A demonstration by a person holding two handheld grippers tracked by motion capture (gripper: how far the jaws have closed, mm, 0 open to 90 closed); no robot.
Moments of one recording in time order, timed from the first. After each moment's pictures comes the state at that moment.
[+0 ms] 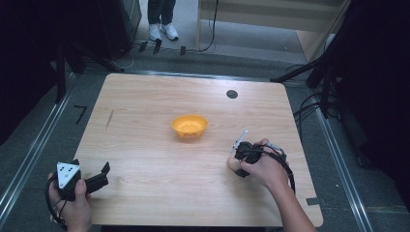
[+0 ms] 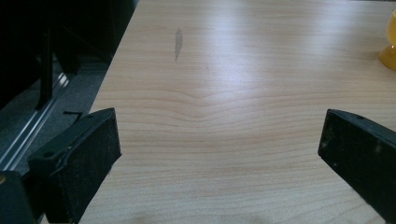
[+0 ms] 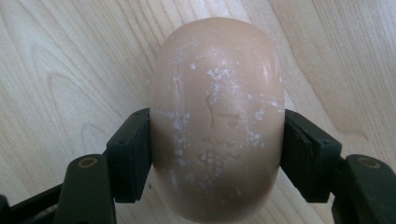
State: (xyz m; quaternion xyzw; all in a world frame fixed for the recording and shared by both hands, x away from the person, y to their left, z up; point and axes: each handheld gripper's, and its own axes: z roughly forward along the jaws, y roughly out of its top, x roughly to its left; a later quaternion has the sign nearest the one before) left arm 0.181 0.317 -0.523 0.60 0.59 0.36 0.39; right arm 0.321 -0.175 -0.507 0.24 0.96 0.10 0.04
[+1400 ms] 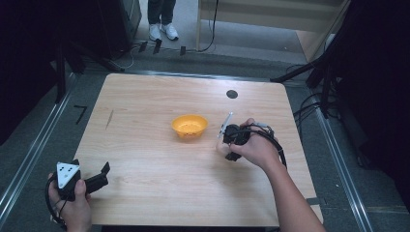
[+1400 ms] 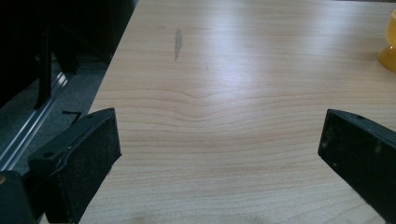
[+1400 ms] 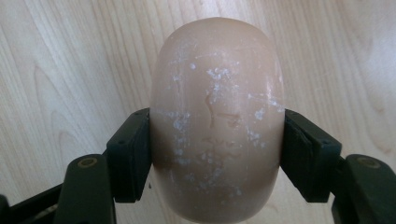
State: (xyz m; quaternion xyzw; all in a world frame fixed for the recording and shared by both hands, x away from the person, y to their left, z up) left arm 0.181 0.318 -0.522 0.60 0.59 0.36 0.40; right arm 0.362 -0.135 -0.468 0.14 0.98 0.11 0.04
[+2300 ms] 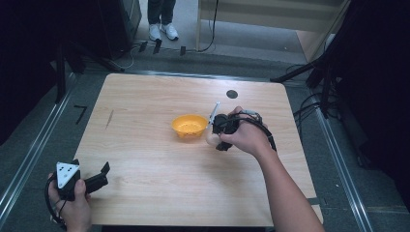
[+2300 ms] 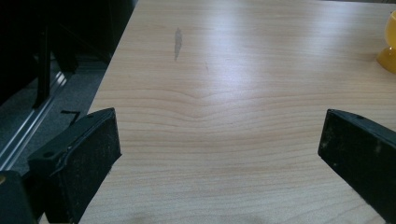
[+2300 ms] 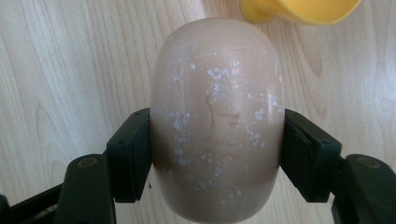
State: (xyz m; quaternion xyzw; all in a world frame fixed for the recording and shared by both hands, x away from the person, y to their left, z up) left arm 0.181 0.319 -0.522 0.60 0.59 0.36 0.40; right arm 0.384 -0.102 -0.446 0.09 0.99 0.11 0.05
